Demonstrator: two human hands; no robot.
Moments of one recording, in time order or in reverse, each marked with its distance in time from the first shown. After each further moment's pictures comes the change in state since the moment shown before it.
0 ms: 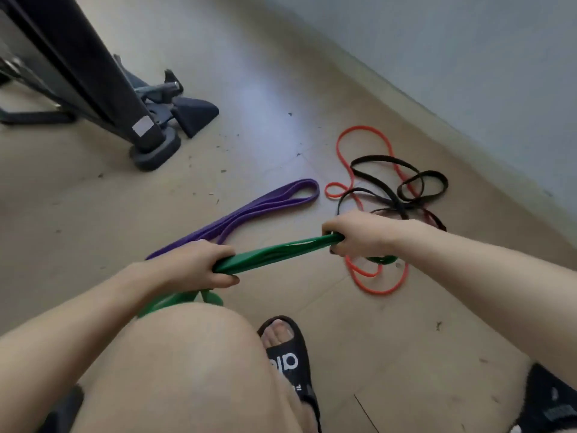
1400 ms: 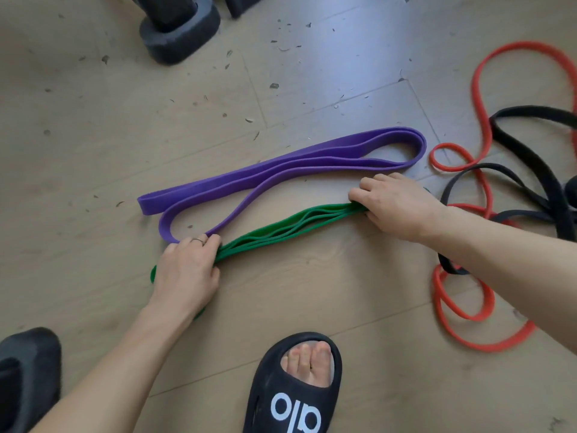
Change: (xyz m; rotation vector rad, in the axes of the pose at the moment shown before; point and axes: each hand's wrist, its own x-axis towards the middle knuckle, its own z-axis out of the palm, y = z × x) left_hand 0.061 -0.110 0.157 0.207 0.317 -0.586; right_hand 0.226 0.051 0.079 -0.488 0.098 -0.356
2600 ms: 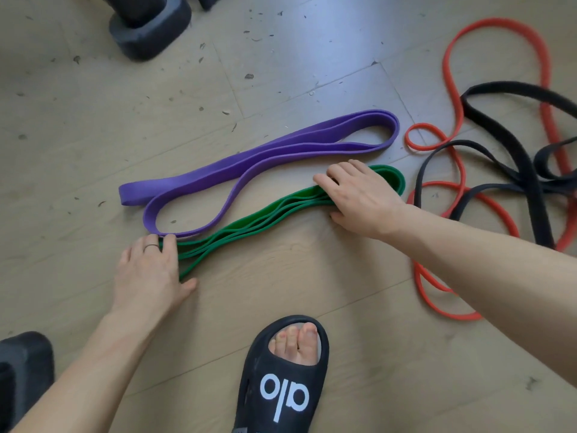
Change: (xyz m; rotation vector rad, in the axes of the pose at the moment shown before) left_hand -0.023 -0.008 -0.017 0.213 -0.137 -0.199; right_hand -0.004 -0.024 0.019 0.026 0.104 0.066
